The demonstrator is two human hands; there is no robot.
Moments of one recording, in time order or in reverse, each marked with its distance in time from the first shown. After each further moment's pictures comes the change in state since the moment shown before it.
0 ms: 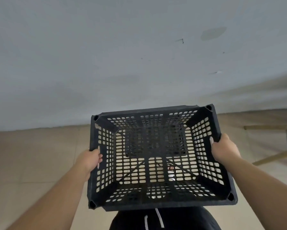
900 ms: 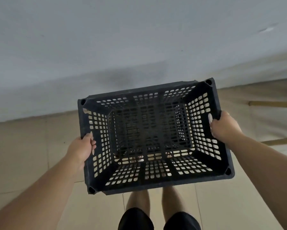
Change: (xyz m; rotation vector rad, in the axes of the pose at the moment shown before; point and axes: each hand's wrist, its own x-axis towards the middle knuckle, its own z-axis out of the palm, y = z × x) left_hand 0.244 0.032 0.103 0.018 -0.094 -0.051; right_hand 0.189 -0.064 0.137 -0.082 0.013 0.106
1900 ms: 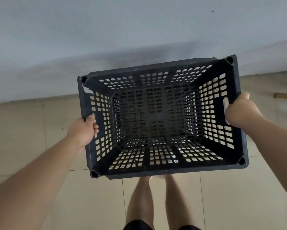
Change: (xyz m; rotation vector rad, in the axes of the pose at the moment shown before) left_hand 0.068 -0.004 0.046 0.250 0.033 0.131; right_hand 0.086 -0.013 0.053 -0.321 0.031 -0.029
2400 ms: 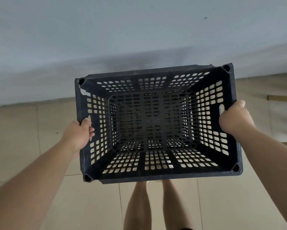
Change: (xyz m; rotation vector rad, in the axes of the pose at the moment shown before) left_hand 0.008 0.005 0.007 -0.062 0.028 0.012; right_hand -0.005 0.006 0.006 0.134 0.023 0.070
